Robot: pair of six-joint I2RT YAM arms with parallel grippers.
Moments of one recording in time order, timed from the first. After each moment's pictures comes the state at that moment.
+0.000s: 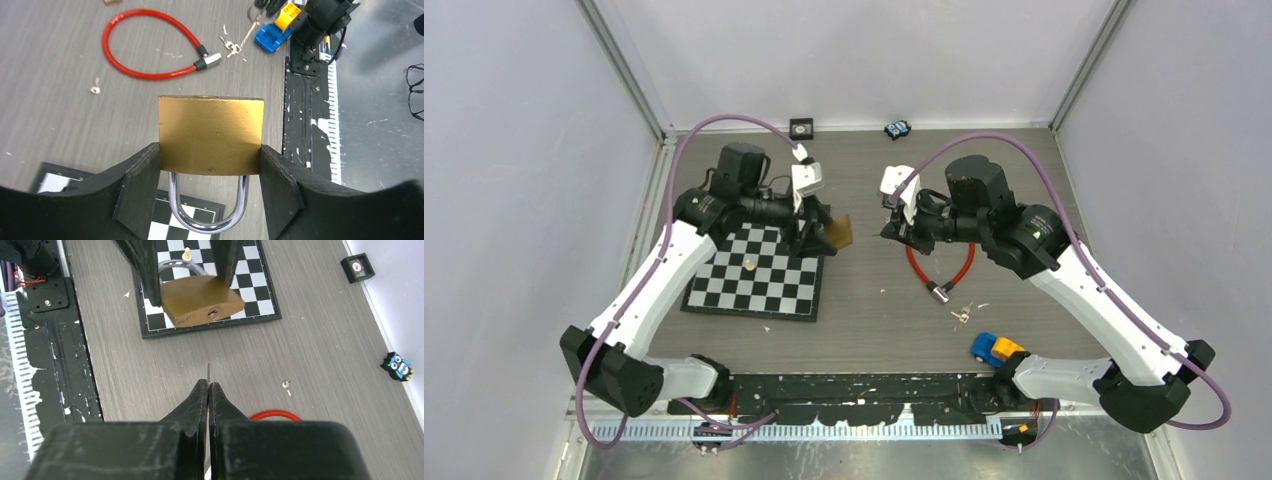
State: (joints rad) left arm -0.45 1.30 1.39 -0.75 0.93 0.45; right arm 0.75 1.17 1.44 -0.77 -0.35 -0.42
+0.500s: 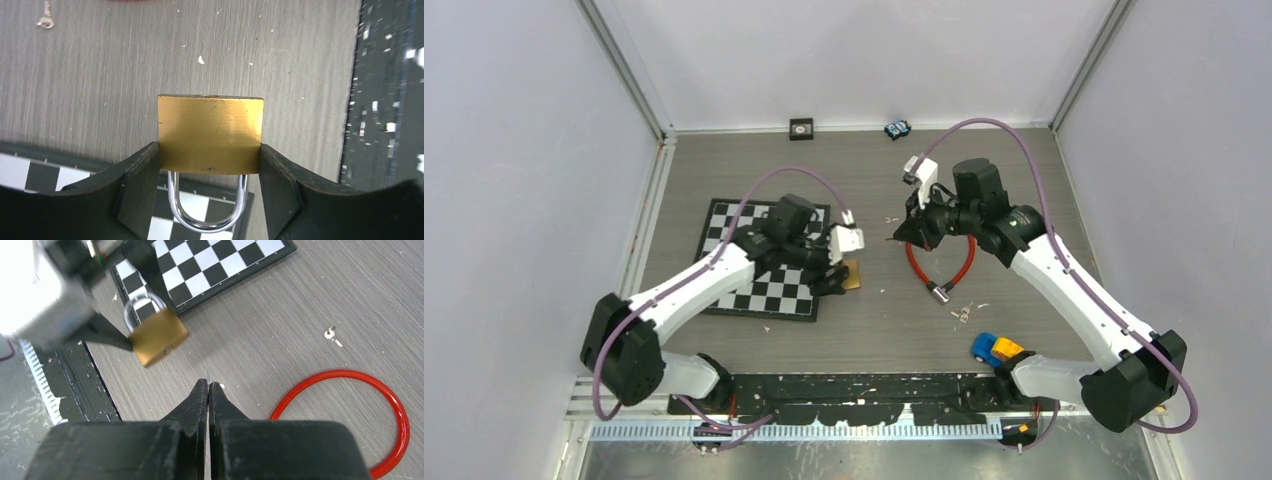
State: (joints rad) left arm -0.62 1.31 1.00 -0.53 0.62 0.56; right arm 0.51 1.21 1.16 -0.58 -0.51 -0.17
